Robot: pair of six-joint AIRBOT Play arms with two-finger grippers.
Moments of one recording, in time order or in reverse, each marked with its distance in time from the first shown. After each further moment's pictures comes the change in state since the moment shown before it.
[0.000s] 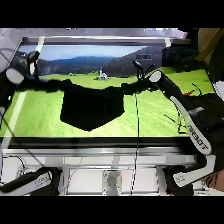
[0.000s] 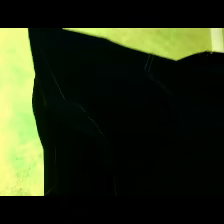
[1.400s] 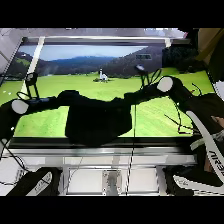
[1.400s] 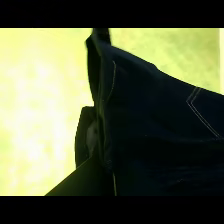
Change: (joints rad) left arm -0.051 0.224 -0.359 0.010 0.290 -0.057; right arm 0.038 0.286 -0.181 -0.138 0.037 0.174
